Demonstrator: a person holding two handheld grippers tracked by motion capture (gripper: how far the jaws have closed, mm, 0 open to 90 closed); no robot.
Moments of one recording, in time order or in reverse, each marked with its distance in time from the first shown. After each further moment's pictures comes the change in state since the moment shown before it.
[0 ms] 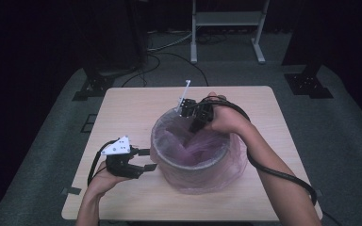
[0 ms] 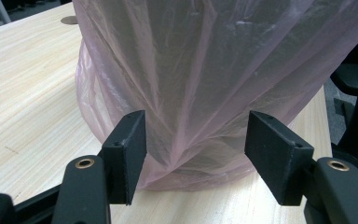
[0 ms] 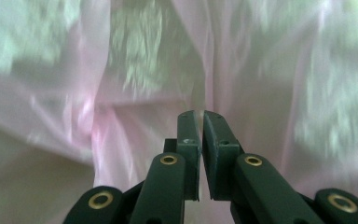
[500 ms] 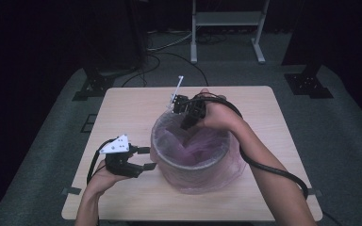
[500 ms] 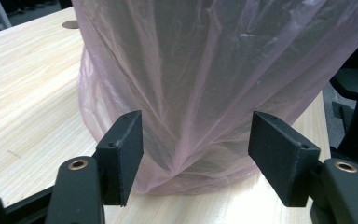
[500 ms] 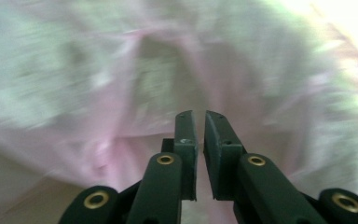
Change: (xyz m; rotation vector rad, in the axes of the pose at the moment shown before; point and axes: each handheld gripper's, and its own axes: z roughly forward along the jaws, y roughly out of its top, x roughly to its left) left arm 0.003 0.002 -0.003 -0.013 -0.002 0.000; right arm 0.006 0.018 -0.006 -0.051 0.007 -0.026
